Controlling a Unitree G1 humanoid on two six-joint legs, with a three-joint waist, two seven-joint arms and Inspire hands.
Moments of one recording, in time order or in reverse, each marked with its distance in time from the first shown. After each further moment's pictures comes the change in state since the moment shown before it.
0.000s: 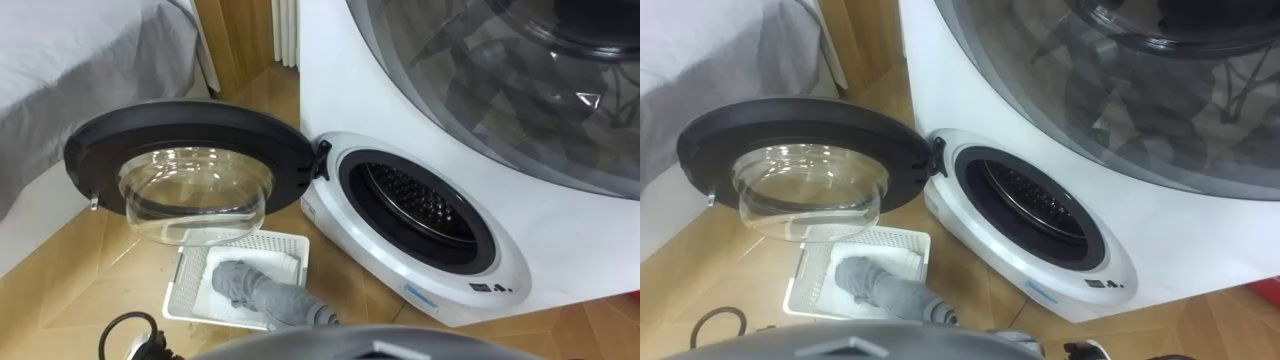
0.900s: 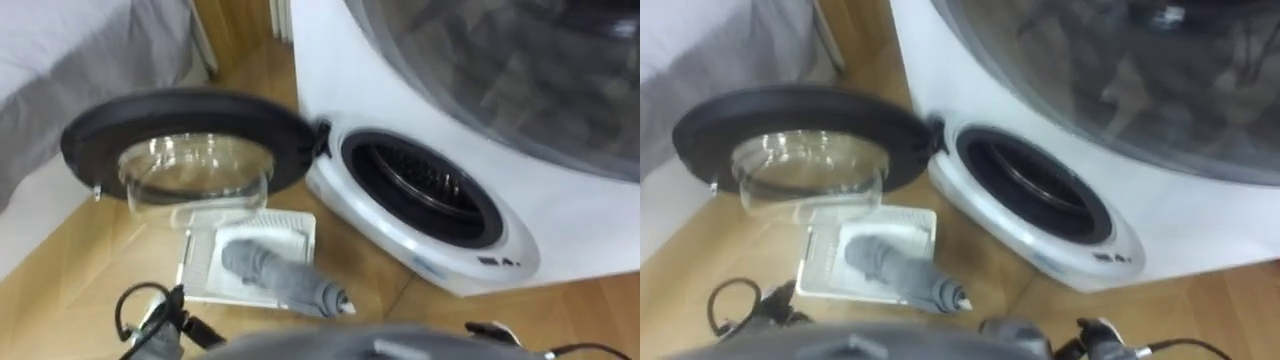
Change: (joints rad) left arm -0.156 -0.005 -0.109 0.018 0.010 -0.115 0.002; right arm -0.085 -0.046 -0.034 0.014 0.059 -0.067 -0.047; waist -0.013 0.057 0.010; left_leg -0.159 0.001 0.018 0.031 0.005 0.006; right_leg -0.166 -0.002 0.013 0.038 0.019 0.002
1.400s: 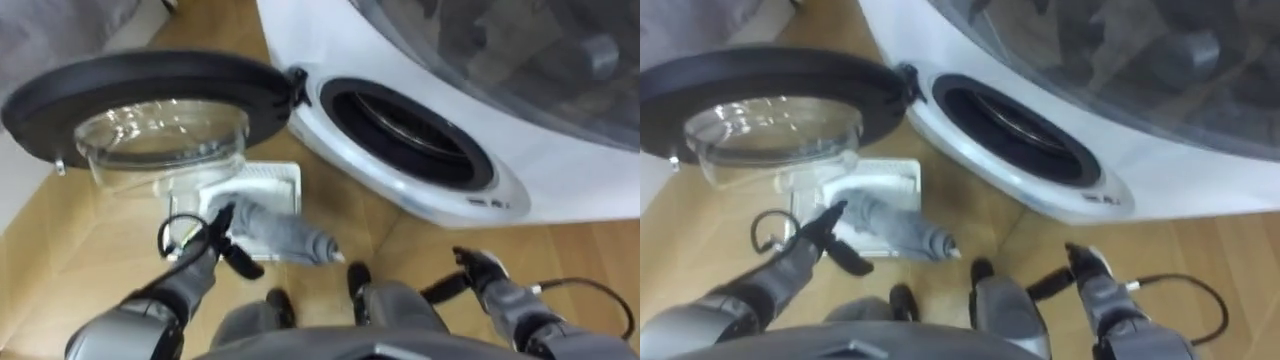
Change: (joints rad) left arm -0.290 -0.028 -0.165 0.150 0.001 -0.143 -0.003; right arm -0.230 0.010 0.136 0.068 0.240 -0.107 -0.001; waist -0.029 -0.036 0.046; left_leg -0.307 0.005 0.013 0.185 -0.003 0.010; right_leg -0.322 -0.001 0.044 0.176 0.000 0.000
